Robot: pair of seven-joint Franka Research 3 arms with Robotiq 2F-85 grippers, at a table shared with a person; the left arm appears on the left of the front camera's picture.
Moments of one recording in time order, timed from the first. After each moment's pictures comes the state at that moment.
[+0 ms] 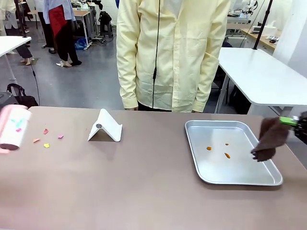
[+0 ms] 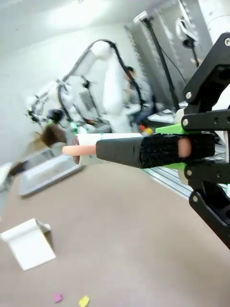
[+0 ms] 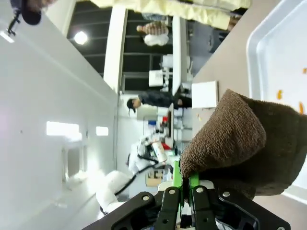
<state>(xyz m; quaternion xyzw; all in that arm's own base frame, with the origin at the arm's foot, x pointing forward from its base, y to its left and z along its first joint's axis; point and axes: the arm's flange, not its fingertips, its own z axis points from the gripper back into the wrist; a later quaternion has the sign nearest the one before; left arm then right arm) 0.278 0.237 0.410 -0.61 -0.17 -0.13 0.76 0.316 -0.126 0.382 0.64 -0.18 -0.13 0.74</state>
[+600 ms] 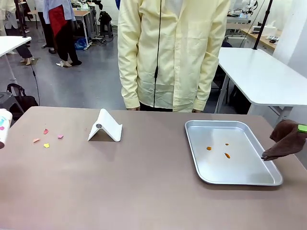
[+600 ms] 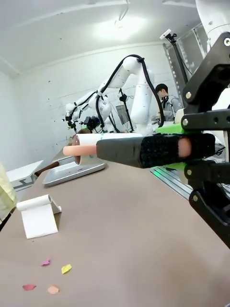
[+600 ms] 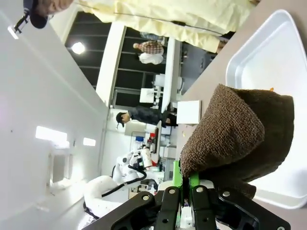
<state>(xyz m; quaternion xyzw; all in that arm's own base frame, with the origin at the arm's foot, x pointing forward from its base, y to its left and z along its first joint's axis) 0.259 0.286 0.371 -0.64 -0.18 -0.03 0.75 0.295 -0.168 0.366 0.61 -0.24 -0.13 0.75</state>
